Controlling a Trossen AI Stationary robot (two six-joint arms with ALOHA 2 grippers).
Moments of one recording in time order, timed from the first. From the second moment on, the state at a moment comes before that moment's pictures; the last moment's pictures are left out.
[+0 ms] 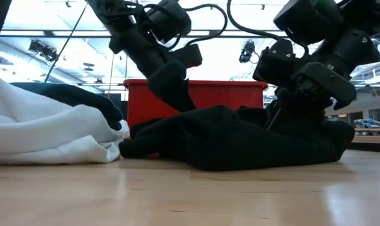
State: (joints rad) left arm 0.03 1.76 1.05 -0.09 -0.09 0.07; right arm 0.31 1.68 0.65 0.13 0.18 0.42
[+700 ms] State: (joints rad) left arm -0.01 1.76 1.05 -0.09 -0.07 0.14; right arm 0.32 1.67 0.65 0.18 0.18 0.38
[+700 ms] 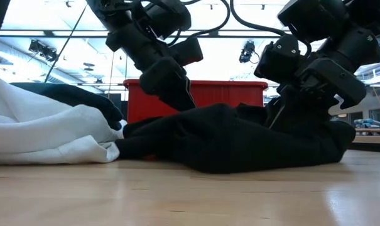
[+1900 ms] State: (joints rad) left arm 0.01 1.83 1.05 0.14 0.04 -0.07; right arm 0.33 1.67 0.65 0.21 0.19 0.40
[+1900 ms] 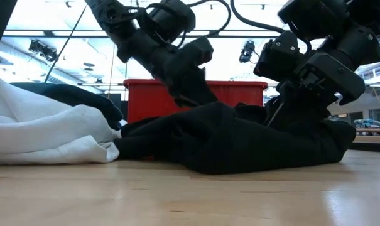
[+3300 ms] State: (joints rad) left arm 0.10 1.80 1.06 0.15 -0.10 0.26; right arm 0.33 1.67 0.65 0.20 0.19 0.42
